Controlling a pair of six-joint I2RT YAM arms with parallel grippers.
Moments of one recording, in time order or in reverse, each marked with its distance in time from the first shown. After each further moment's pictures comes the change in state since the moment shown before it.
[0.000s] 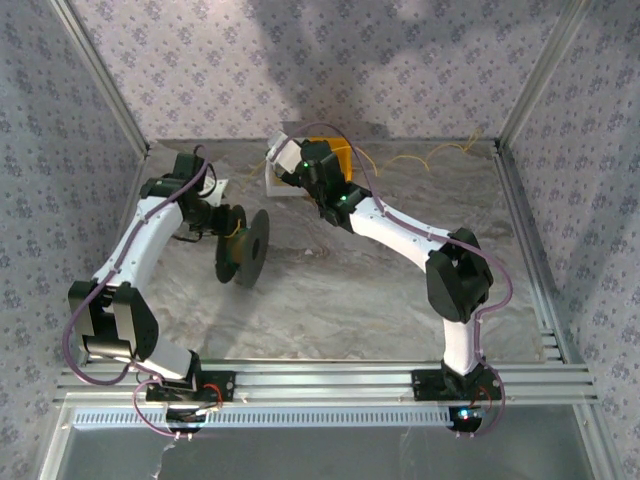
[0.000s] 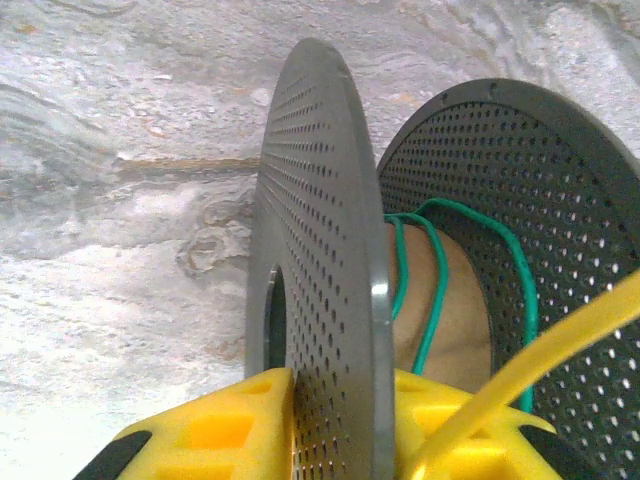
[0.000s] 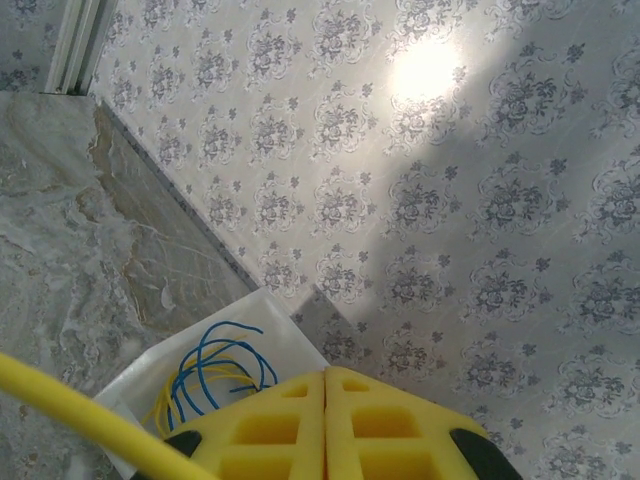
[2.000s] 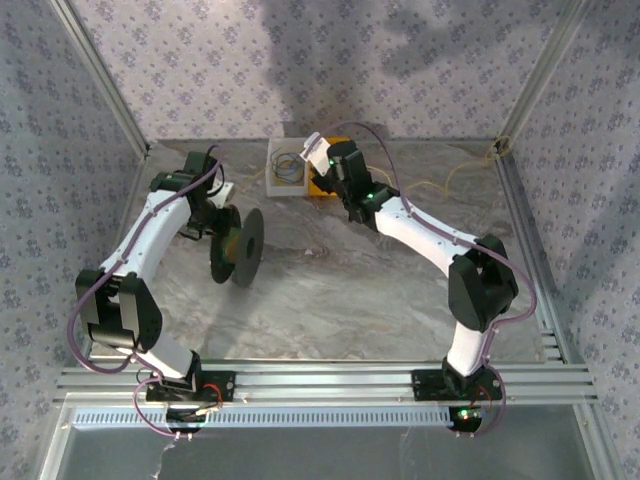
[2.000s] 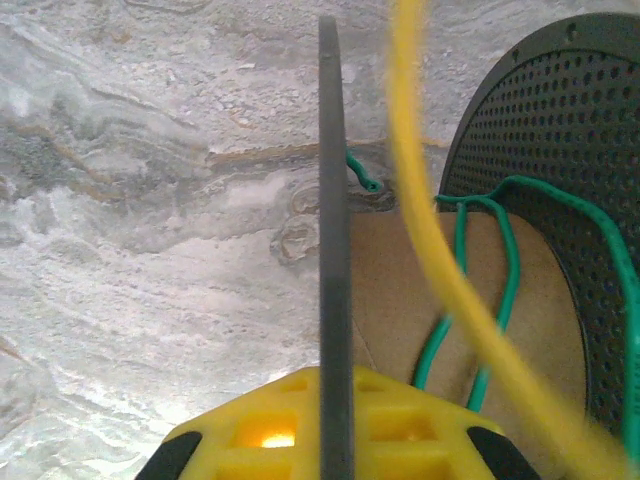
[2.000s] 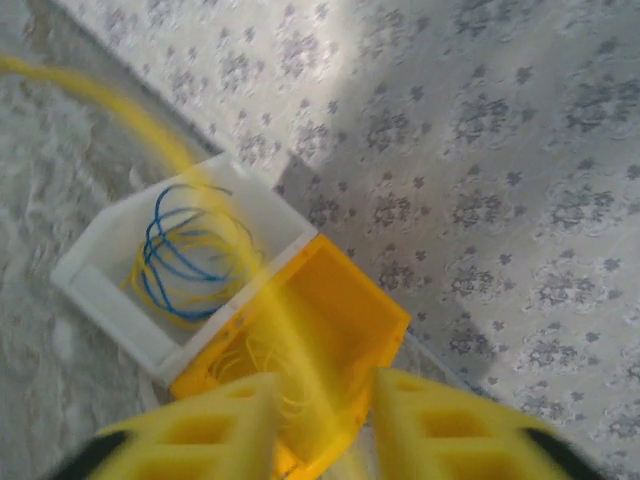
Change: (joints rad) left arm -0.038 0.059 0.047 -0.057 -0.195 0.116; right arm -0.105 -0.133 -0.142 -0.206 -0.023 0.156
